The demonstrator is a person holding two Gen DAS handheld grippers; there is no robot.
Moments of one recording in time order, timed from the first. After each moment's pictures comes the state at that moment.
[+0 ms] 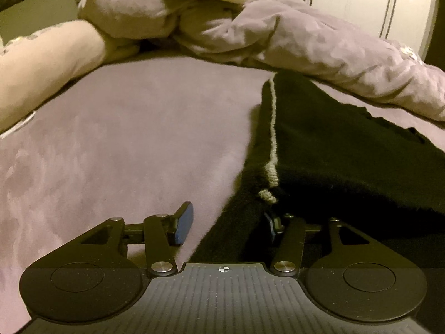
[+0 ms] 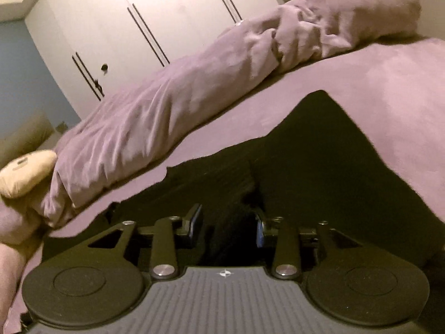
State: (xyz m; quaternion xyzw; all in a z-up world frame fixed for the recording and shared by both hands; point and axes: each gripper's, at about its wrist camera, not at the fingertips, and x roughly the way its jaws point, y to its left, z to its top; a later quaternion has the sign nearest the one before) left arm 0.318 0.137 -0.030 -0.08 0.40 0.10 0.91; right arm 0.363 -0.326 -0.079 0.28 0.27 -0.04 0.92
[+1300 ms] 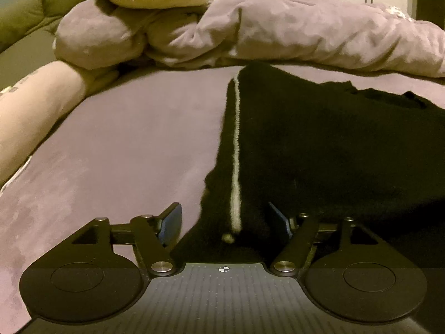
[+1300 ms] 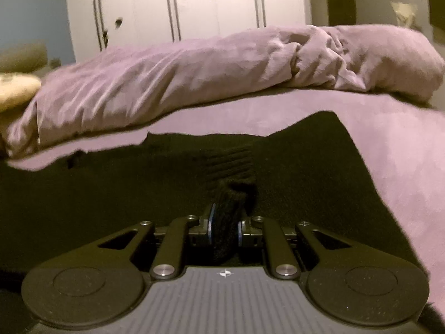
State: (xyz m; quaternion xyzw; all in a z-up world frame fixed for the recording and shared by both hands) left arm 0.337 0.079 -0.026 0.03 0.42 0.10 0.90; right arm 0.368 -0.291 -0.086 0.05 0.31 -0.07 0.95
